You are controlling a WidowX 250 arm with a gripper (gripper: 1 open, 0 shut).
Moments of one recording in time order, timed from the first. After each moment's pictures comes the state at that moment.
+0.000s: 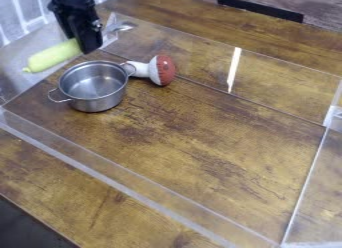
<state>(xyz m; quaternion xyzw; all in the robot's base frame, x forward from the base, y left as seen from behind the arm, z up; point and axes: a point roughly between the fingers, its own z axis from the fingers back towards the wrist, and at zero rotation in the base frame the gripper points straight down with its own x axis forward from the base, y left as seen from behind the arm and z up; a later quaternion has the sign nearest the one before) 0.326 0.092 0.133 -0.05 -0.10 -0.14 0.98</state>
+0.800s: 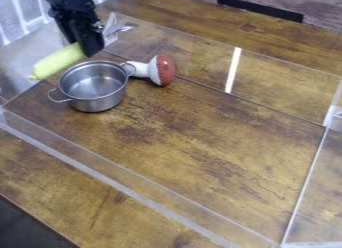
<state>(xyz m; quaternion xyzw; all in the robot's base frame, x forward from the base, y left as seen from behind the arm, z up) 0.328 0.105 0.126 -0.07 -0.11 -0.10 0.99</state>
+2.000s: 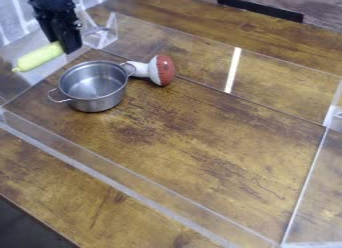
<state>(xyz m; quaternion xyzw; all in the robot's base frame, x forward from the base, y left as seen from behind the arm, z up) 0.348 0.155 0.101 -0.08 -0.06 -0.07 0.99</state>
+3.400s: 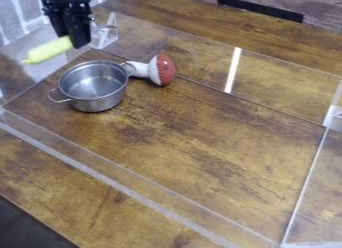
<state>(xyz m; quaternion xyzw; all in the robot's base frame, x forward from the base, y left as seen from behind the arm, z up) 0.362 0.151 0.099 -0.07 -0.02 -0.06 1.00</state>
